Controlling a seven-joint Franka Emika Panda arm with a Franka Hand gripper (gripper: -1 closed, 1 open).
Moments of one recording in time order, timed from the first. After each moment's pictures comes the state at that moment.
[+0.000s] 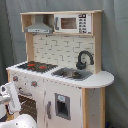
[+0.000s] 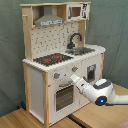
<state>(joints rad) -0.68 -1.35 1.69 -2.31 -0.42 2.61 0.53</state>
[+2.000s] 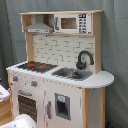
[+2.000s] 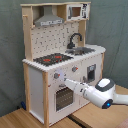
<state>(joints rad) -0.62 -1.48 1.58 -2.18 -0.51 2.70 0.12</state>
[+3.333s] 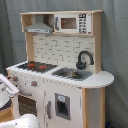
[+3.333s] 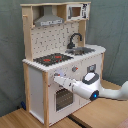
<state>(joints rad) -0.88 -1.49 1.58 -2.05 -0.53 2.96 0.20</state>
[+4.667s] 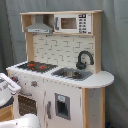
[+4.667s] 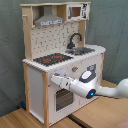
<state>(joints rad) -0.95 -1.49 1.57 -2.00 -0.56 2.96 0.14</state>
